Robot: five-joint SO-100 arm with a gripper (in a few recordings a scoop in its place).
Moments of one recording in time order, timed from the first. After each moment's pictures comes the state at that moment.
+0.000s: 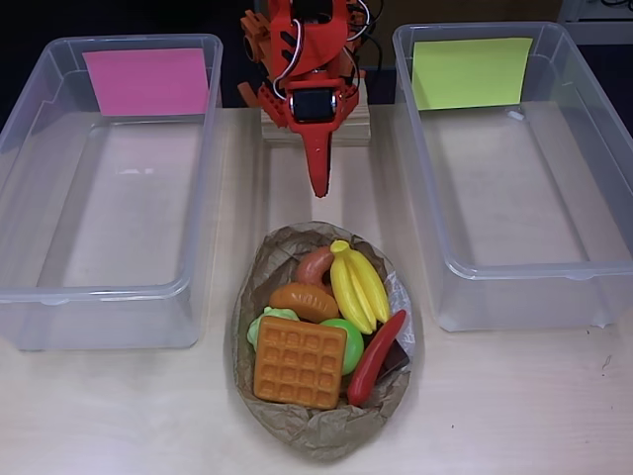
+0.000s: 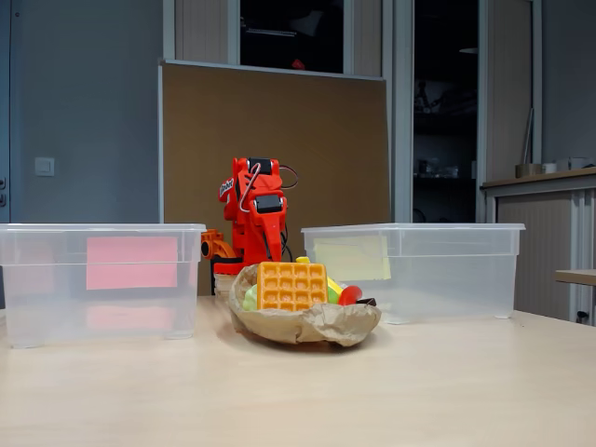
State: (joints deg) arm -7.8 190.1 179.6 68.8 6.4
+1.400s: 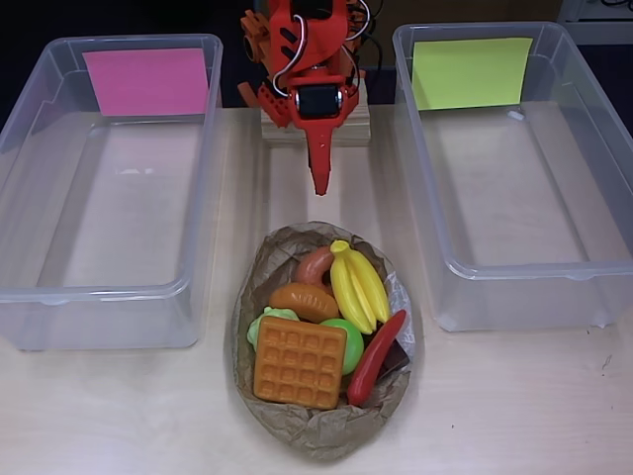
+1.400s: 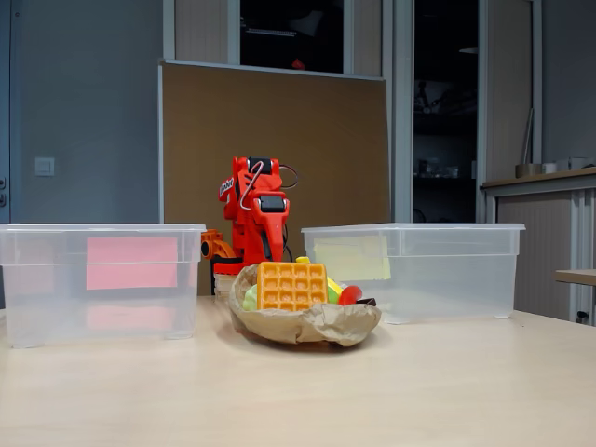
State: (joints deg) arm -7.8 189.6 175.5 71.9 -4.0
